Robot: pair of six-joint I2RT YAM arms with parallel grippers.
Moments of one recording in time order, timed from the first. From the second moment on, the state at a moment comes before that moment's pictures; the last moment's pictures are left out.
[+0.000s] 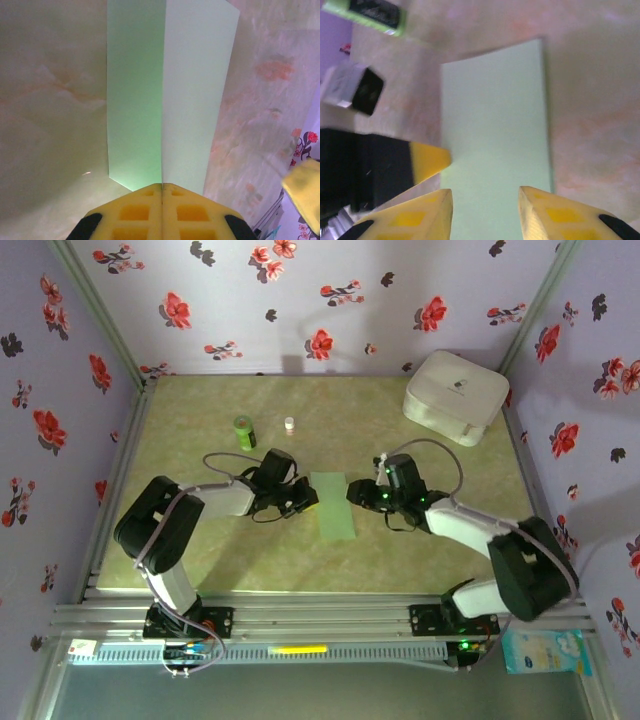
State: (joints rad) left arm -0.66 1.74 0.86 0.01 0.42 -1.01; right arm 0.55 1.35 0.62 0.03 -0.34 0.69
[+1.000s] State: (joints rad) left arm -0.65 1.71 0.86 0.00 0.45 -1.07; right arm 1.24 1.49 0.61 0.03 0.50 -0.01
